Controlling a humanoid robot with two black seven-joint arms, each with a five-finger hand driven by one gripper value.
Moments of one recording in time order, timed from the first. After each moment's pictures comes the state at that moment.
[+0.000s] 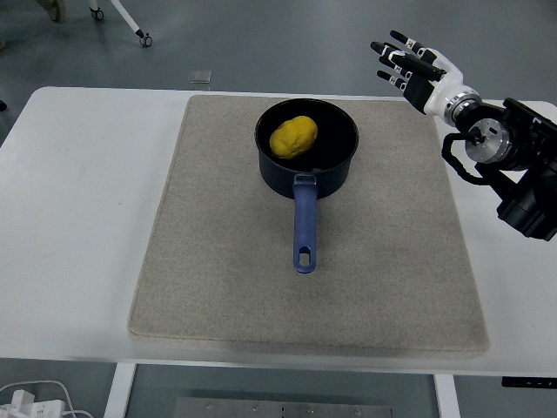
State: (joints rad) left arm -0.05 0.00 -0.05 -0.13 -0.05 -0.12 0.14; right arm 1.13 -0.14 0.42 0.46 0.20 0.08 0.09
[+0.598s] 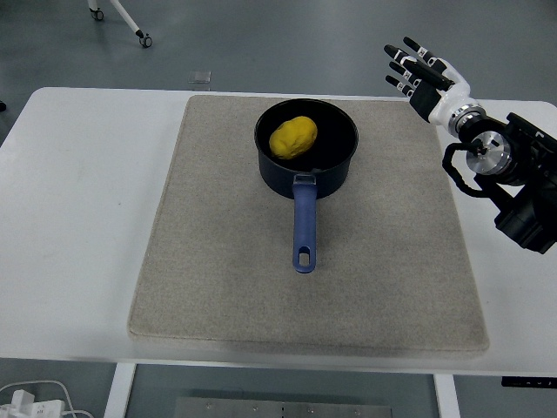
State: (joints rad) left arm -0.05 0.00 -0.05 -0.13 -0.05 -0.12 0.14; right arm 1.09 -0.13 0.45 0.46 0.19 0.08 0.14
